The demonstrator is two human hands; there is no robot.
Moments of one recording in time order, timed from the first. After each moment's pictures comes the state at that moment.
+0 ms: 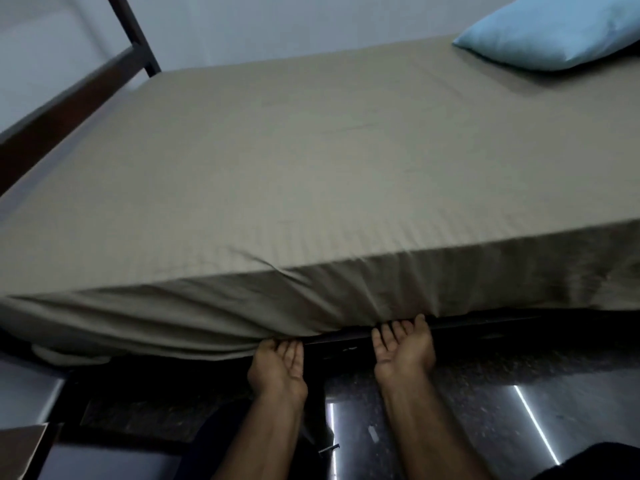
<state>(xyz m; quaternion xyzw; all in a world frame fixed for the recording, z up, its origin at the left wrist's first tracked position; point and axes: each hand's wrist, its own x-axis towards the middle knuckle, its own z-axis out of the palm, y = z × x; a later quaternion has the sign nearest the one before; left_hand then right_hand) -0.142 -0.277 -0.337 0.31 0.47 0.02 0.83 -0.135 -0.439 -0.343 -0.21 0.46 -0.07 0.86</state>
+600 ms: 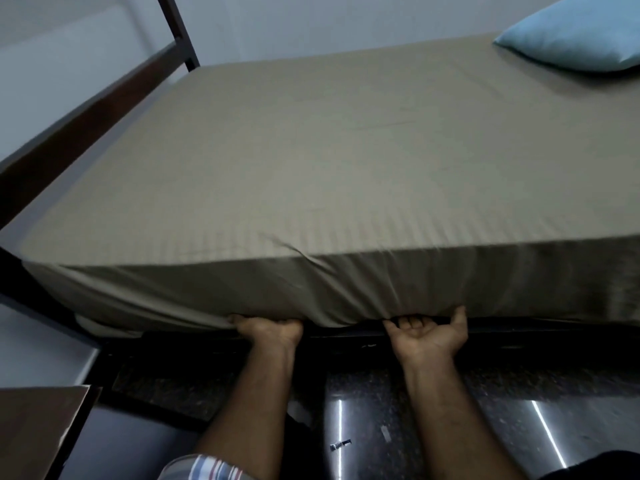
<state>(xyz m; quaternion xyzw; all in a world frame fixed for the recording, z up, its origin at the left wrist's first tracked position) -0.098 -0.237 -0.319 0.16 0.36 0.13 0.91 -0.120 -0.444 -0.334 -0.06 0.38 -0.05 0.92</state>
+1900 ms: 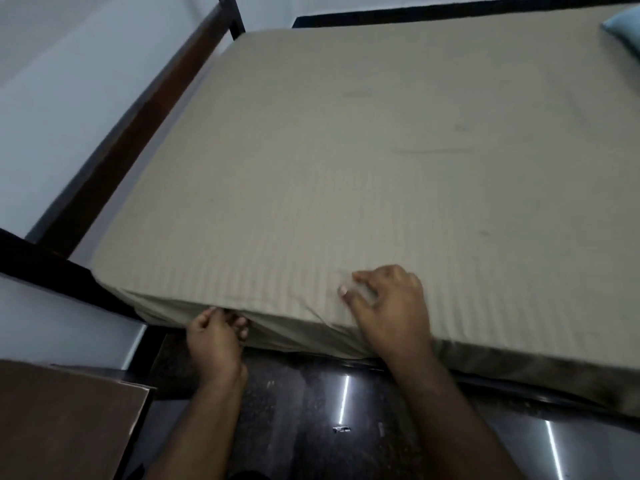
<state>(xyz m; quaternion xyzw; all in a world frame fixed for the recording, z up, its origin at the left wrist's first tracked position) -0.114 -0.166 -0.218 0.54 0.49 0.26 0.64 -0.057 -0.401 -0.185 -0.92 -0.05 -0.05 0.39</state>
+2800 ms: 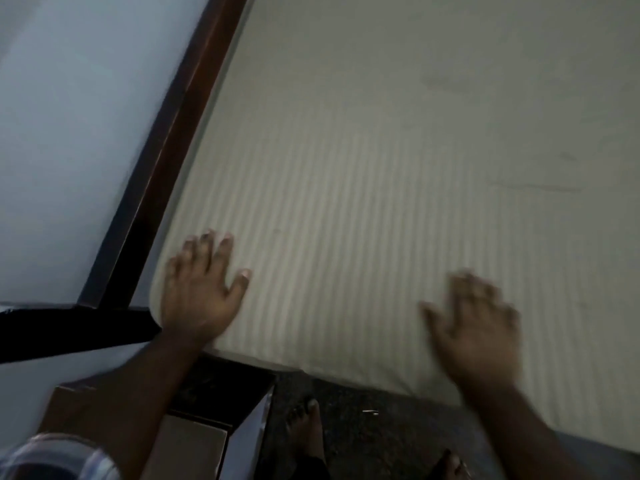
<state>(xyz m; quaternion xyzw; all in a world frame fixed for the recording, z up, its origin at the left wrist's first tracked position) -0.016 0.042 -0.160 0.99 0.14 -0.08 0.00 0.011 -0.363 -0.179 -0.99 -0.01 0.11 0.02</state>
